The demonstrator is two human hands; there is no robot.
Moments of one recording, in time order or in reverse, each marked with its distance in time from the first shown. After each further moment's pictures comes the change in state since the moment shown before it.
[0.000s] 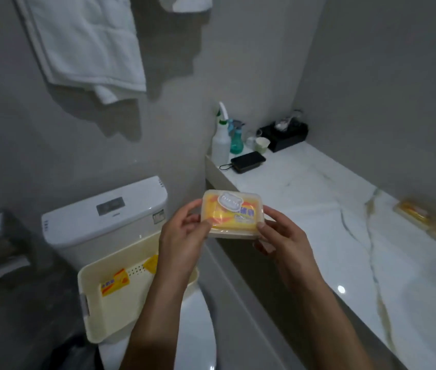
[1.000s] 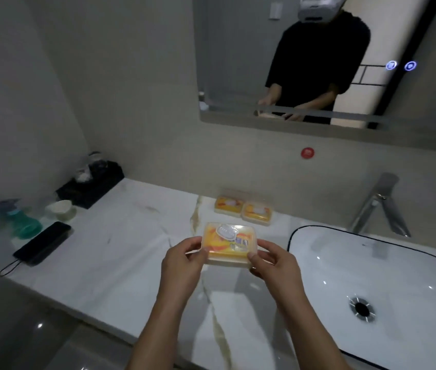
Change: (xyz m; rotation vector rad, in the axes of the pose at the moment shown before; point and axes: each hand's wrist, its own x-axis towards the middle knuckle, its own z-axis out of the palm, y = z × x) left_hand -0.056 0.007 0.453 0.291 -0.678 0.133; right_hand -0.030 -0.018 -0.415 -0.060 0.784 -0.021
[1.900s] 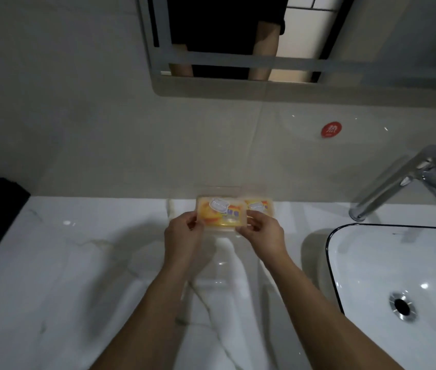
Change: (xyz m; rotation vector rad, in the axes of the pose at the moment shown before) left_hand 0.308 -0.071 0.075 0.229 -0.275 0.046; right_hand 0.248 0.046 0.087 -0.303 0.300 0.181
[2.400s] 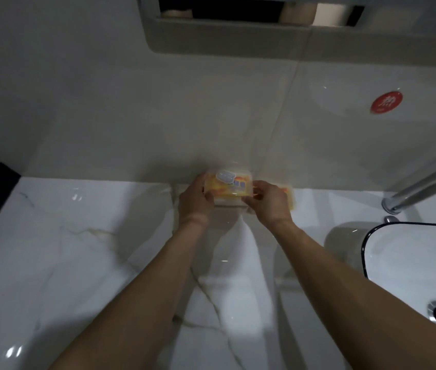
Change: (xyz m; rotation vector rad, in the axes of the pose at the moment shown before) left_hand 0.086 -0.019 0.040 0.131 -0.048 -0.012; right_hand 0.092 0.004 0.034 -0.341 -0.061 -0.057
